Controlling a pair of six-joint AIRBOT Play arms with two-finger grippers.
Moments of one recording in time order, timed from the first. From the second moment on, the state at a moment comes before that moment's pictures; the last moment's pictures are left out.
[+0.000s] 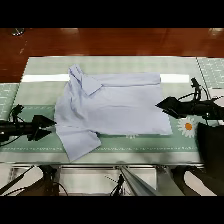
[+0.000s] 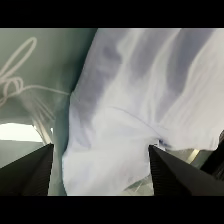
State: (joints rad) left arm 0.68 -1.13 0.49 0.82 -1.28 -1.14; right arm -0.21 -1.06 0.66 -0.73 1.05 1.28
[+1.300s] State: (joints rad) left arm 0.48 -1.29 0.49 0.73 -1.15 -1.00; right arm -0.59 -1.05 0.52 -1.07 1.31 1.38
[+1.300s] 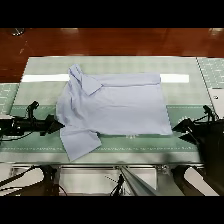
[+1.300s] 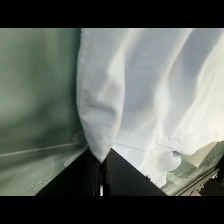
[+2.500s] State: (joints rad) left arm 0.40 -1.10 1.06 0.35 -1.09 -1.02; right arm -0.21 -1.26 1.56 -1.01 1.27 1.42
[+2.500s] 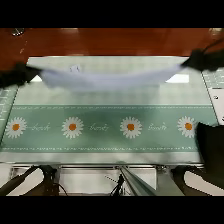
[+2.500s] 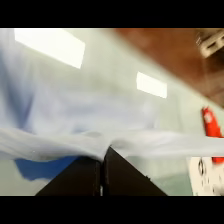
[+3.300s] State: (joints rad) left arm 0.30 -0.68 1.94 1.18 -1.34 -1.43; right arm -0.21 -0.80 2.07 -1.21 1.53 1.52
